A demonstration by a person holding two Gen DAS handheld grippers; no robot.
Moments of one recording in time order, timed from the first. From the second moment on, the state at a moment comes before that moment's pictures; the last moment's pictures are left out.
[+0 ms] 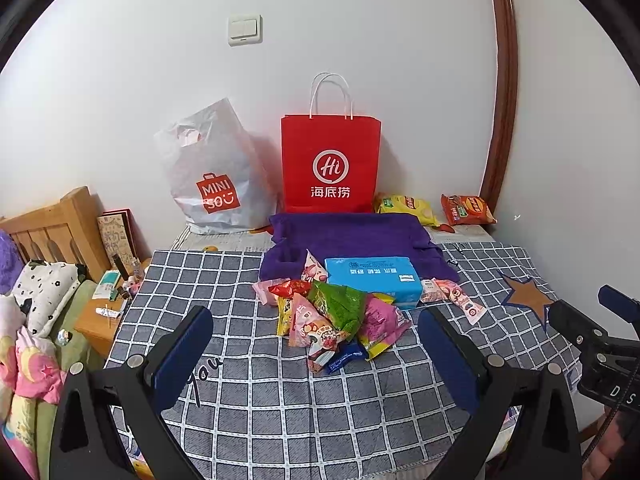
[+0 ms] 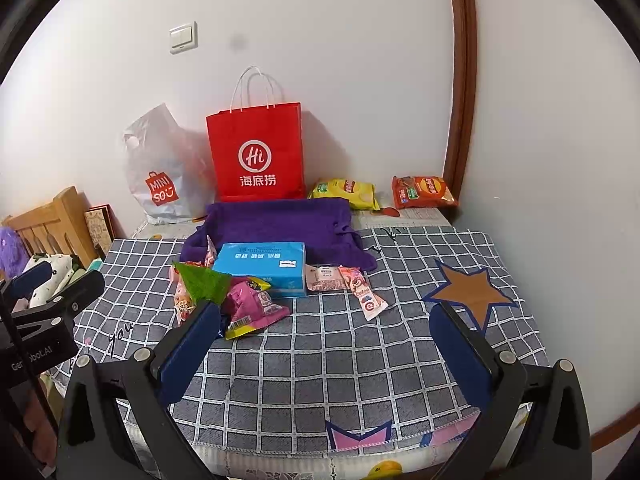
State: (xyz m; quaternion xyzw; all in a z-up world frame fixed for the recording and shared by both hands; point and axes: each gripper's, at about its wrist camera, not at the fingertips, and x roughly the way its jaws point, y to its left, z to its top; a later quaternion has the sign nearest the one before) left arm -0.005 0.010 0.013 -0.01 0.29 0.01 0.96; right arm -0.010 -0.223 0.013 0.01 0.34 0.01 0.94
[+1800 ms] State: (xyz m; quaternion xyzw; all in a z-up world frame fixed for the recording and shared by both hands) left arm -0.016 0.025 0.007 -0.03 0.29 0.00 0.96; right arm 0.001 -0.210 -0.001 0.02 0.34 0.05 0.94
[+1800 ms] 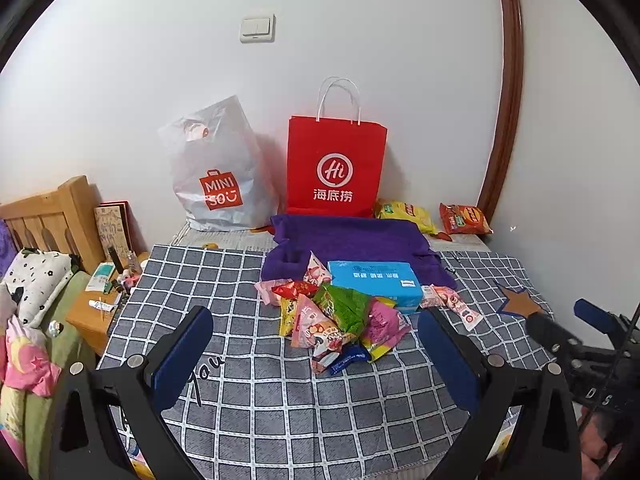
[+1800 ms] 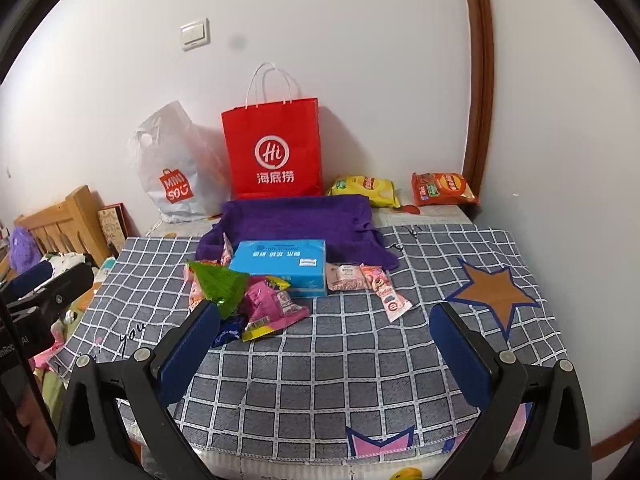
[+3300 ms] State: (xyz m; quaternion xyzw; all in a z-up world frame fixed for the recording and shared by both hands) left arm 0.056 0.034 -0.019 -0.04 0.32 -0.01 0.95; right arm 0.049 -0.218 -0.013 0.01 0.33 0.06 0.94
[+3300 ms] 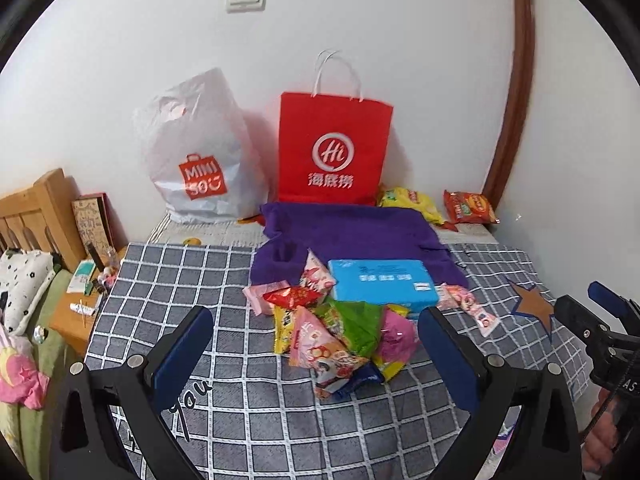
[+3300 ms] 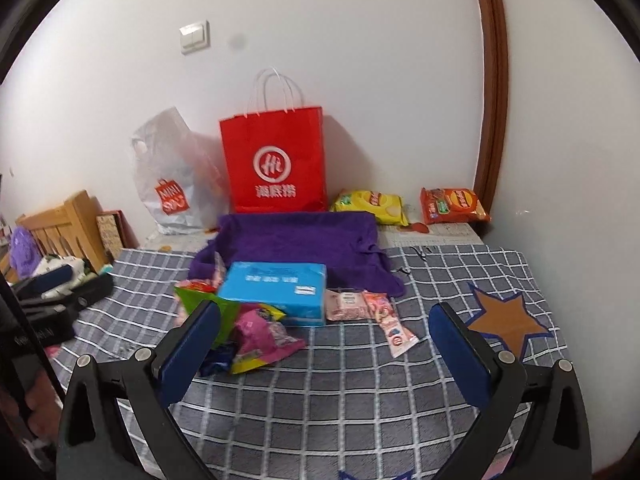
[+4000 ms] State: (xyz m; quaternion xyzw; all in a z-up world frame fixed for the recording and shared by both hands) left arm 0.140 0.063 -0.101 -0.06 0.44 0.02 0.90; right arm 0.179 -0.276 -0.163 0.00 0.47 0.01 0.88
